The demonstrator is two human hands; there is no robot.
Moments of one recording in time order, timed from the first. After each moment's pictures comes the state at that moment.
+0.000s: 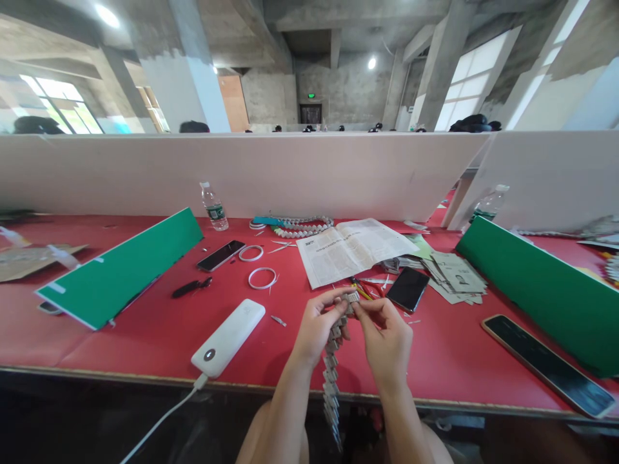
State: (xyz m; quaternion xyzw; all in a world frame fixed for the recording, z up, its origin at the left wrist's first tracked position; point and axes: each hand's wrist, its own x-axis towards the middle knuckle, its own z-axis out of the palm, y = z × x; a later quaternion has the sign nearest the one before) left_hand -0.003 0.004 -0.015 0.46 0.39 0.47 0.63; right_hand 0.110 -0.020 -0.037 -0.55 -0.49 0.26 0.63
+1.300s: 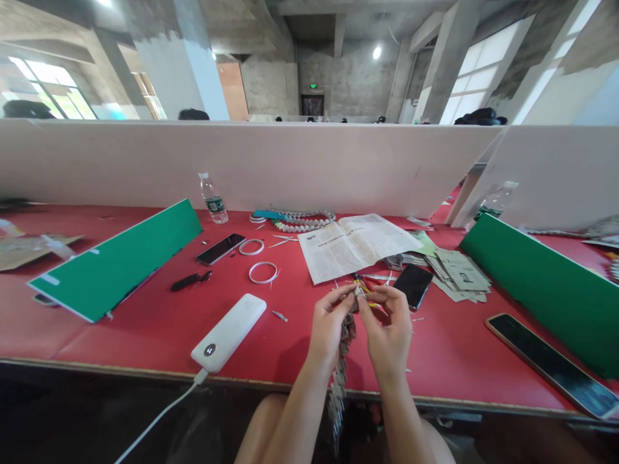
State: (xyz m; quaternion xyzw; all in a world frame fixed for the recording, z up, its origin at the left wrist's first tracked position) left_hand 0.020 0.002 -0.030 0.35 0.40 0.54 0.65; right_hand 0.101 -0.013 -0.036 -0.53 -0.45 0.23 0.68
